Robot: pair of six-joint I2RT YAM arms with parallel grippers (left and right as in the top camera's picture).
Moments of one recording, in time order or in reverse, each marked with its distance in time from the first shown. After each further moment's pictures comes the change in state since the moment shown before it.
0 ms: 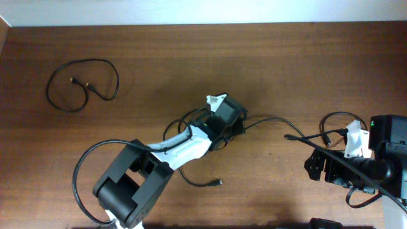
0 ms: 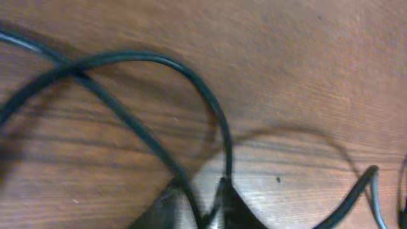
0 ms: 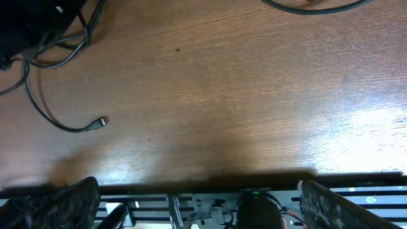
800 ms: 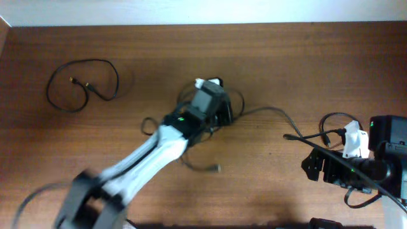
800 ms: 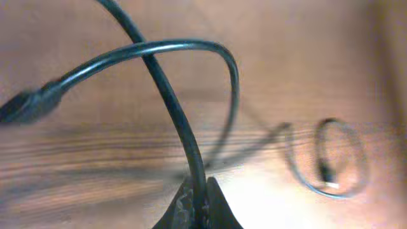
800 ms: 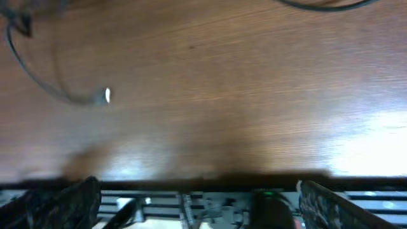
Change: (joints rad) left arm 0.109 -0.314 0.004 -0.147 0.132 0.223; right arm 0.000 -0.001 -0.011 0.000 -0.082 0.000
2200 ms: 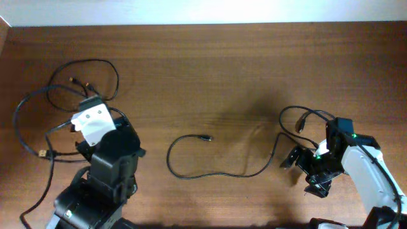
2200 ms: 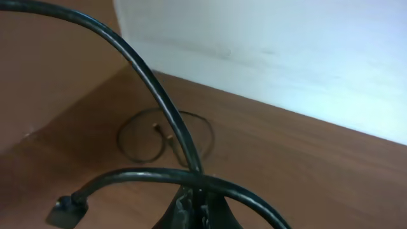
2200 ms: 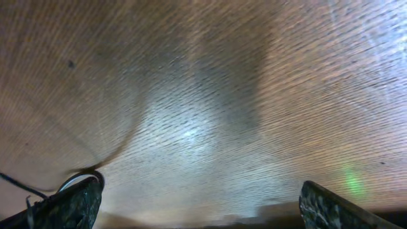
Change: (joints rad) left arm 0.105 -0.766 0.006 -0.531 -0.957 0.248; right arm 0.000 0.385 -0.510 0.538 -0.060 0.431
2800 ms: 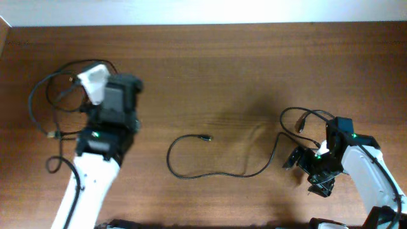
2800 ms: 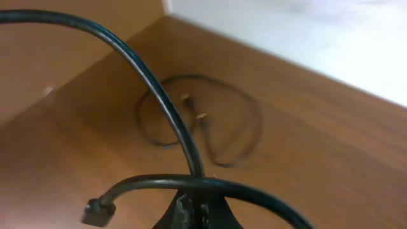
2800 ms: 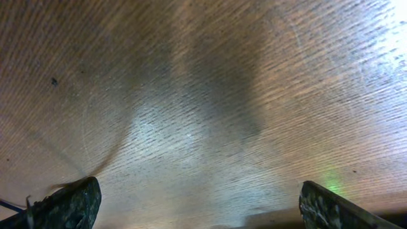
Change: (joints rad) left arm 0.368 0.410 0.000 0.220 0.162 0.000; right arm 0.000 0.002 -0.001 0.016 0.058 0.000
